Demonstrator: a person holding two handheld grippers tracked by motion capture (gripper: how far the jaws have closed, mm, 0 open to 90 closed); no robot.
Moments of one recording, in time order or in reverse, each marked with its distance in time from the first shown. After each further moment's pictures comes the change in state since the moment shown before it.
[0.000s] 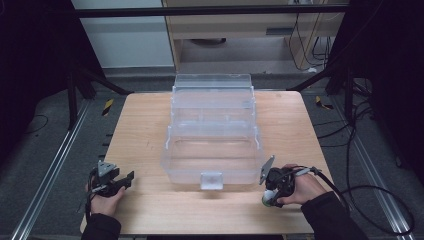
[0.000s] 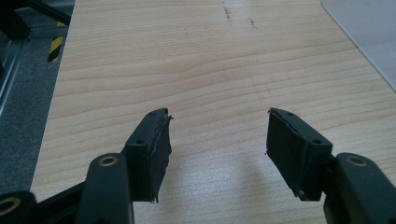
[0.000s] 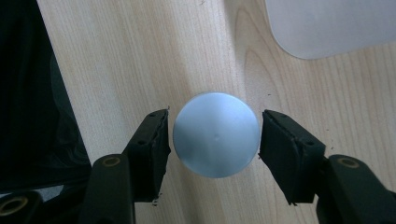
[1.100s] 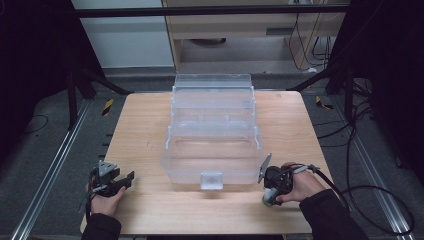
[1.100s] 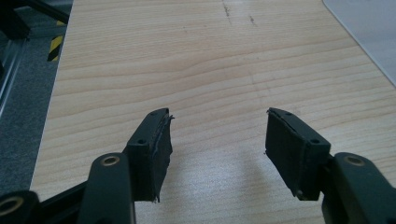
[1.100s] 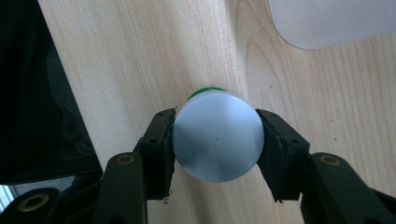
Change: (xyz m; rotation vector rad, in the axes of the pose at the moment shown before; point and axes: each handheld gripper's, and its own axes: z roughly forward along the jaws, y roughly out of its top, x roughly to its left) left arm -0.001 0.000 0.001 0.008 0.000 0.005; right arm -0.003 0.006 -0.002 0.058 0.022 0.019
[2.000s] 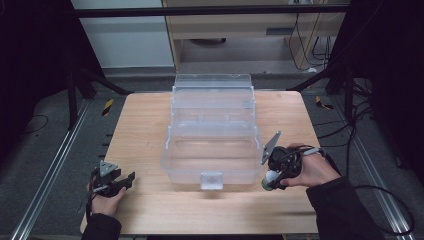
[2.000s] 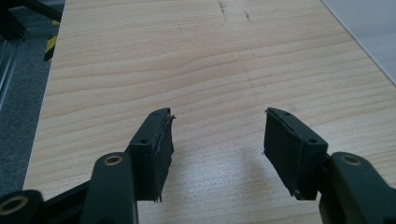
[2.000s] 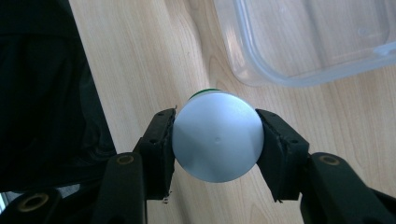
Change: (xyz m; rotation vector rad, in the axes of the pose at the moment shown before) left arm -0.001 0.000 0.001 0.008 -0.010 0.011; right arm -0.005 0.014 -0.076 -0.102 -0.030 0.002
